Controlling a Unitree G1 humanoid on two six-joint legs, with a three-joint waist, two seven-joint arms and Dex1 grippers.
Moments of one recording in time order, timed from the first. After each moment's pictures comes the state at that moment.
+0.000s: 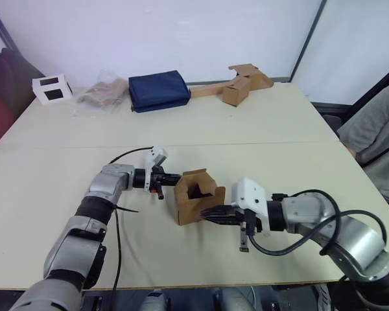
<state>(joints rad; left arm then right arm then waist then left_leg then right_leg) -0.82 0.42 -0.16 0.64 -0.29 0.45 -1.27 -0.37 -0.73 0.23 -0.65 0.50 0.71 0.82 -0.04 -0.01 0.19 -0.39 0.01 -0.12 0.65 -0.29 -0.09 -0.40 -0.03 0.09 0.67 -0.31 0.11</state>
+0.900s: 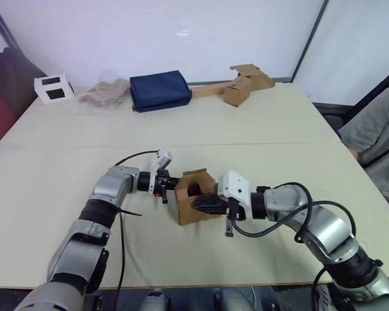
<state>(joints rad) -0.79 0.39 -0.16 0.54 -0.30 0.52 -1.29 -0.44 -0.62 0.31 -0.47 0.39 0.64 0.86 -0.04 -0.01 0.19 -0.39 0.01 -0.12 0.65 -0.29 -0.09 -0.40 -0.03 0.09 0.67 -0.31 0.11</state>
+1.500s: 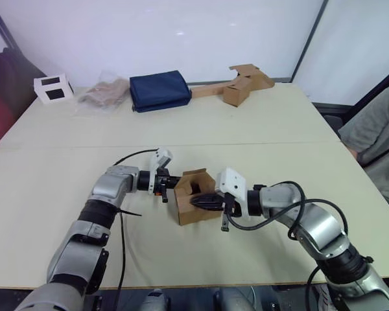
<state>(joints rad) -0.77 0.39 -0.13 0.53 -0.30 0.52 -1.25 -0.45 -0.57 0.31 -0.38 0.34 0.62 0.86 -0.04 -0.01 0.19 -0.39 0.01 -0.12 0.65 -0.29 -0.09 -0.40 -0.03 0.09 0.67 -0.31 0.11</state>
